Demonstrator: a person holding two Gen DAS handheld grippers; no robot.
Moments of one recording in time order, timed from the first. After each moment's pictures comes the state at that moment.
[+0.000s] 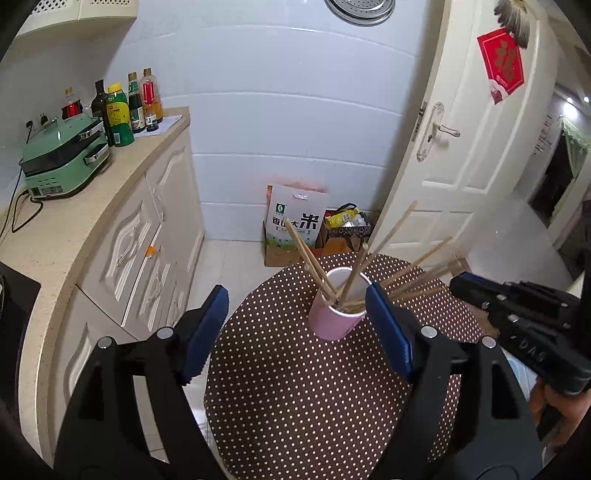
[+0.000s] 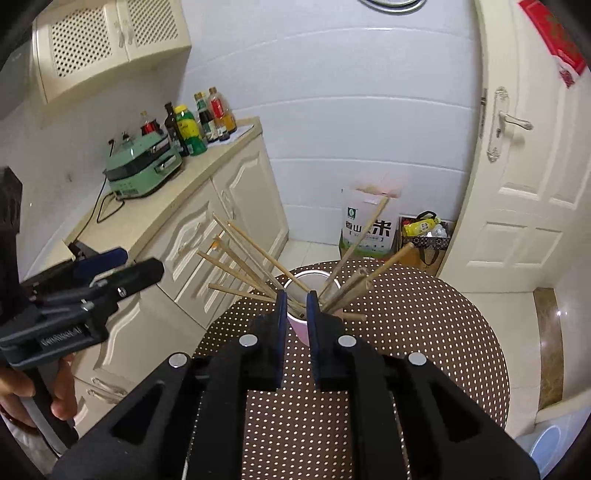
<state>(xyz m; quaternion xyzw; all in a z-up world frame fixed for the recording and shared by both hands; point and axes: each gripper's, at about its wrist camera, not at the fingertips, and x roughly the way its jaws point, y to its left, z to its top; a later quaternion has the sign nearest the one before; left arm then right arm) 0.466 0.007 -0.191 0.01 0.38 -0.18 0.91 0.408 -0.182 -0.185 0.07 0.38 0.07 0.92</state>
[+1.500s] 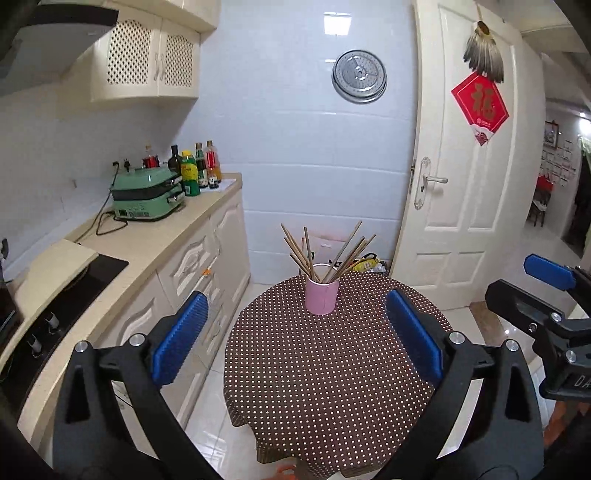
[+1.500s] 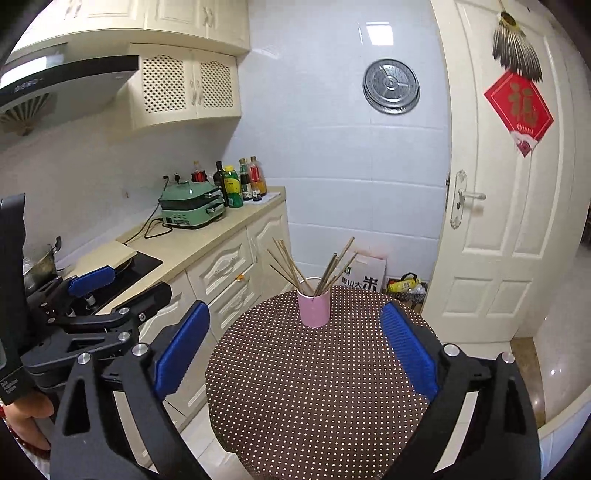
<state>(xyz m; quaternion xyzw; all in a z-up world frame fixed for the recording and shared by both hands) 0.177 -0.016 -0.111 0.02 0.23 -0.07 0.97 0.148 -0.200 -0.093 0.02 0.23 0.10 0.97</state>
